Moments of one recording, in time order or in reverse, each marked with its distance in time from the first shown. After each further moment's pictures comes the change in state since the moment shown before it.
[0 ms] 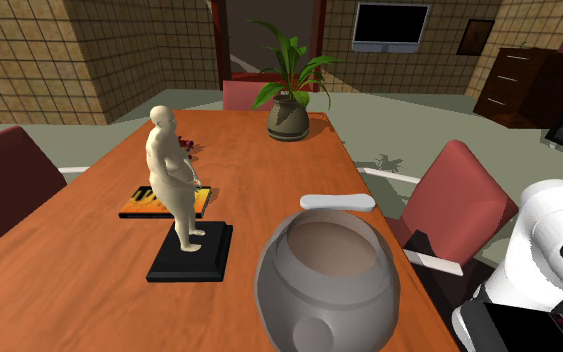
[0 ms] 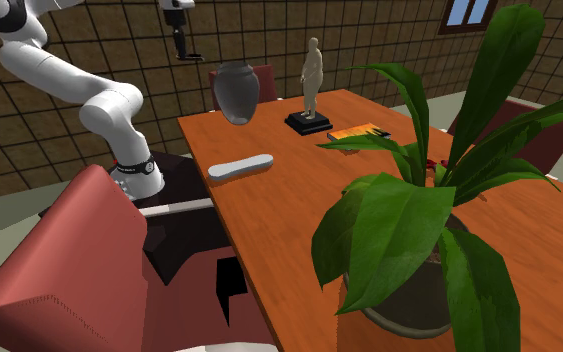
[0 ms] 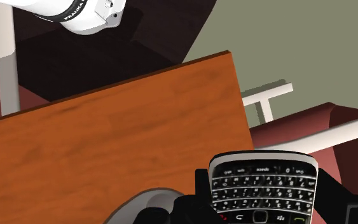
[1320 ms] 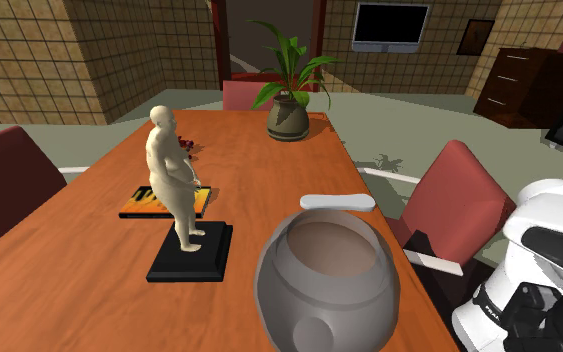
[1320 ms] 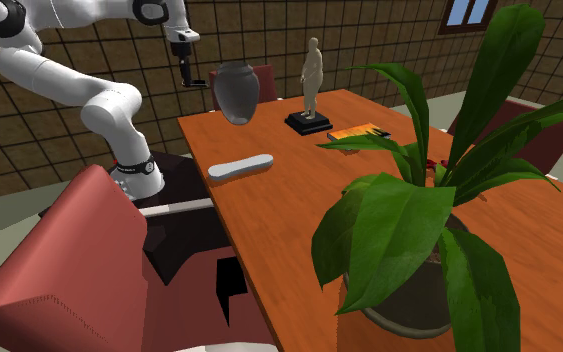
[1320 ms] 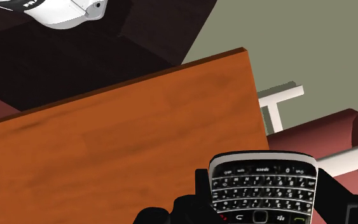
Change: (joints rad) arm 0.049 -0.070 0.123 -0.266 0.118 0.204 -0.033
